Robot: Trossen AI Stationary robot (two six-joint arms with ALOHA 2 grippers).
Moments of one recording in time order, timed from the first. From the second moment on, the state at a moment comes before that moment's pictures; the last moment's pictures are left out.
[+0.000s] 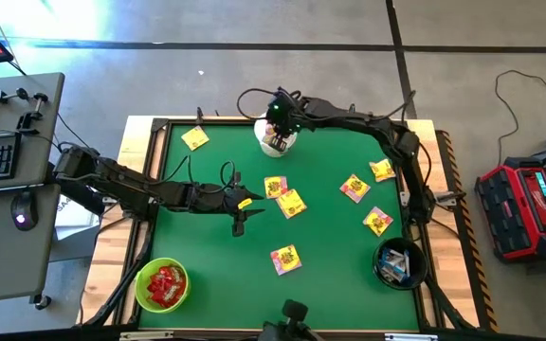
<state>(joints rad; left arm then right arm) -0.14 1.37 0.60 0.38 -0.27 0.01 -0.49 2.13 1.84 -0.68 0.10 -0.16</state>
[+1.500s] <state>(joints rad) -0.14 1.37 0.60 0.36 -0.28 0.03 -0.17 1.59 1.04 -0.23 0.13 0.09</state>
